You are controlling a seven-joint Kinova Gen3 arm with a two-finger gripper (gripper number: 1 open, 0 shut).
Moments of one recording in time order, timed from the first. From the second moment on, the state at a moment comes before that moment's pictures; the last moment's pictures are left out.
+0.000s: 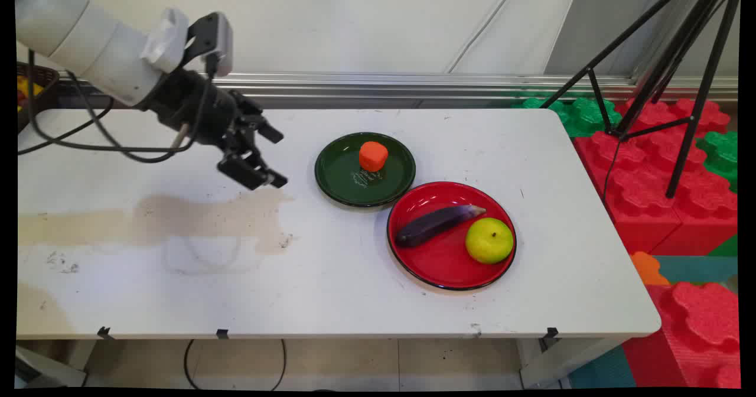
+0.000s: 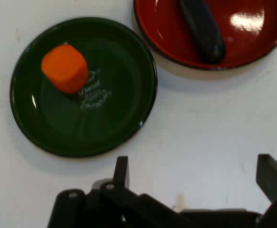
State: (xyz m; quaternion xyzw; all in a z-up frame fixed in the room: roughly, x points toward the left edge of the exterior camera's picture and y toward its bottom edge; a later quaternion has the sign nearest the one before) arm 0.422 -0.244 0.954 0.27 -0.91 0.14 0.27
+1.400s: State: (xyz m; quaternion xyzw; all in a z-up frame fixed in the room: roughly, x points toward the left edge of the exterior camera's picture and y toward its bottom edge) arm 0.228 -0.313 0.907 0.34 -0.91 0.13 0.21
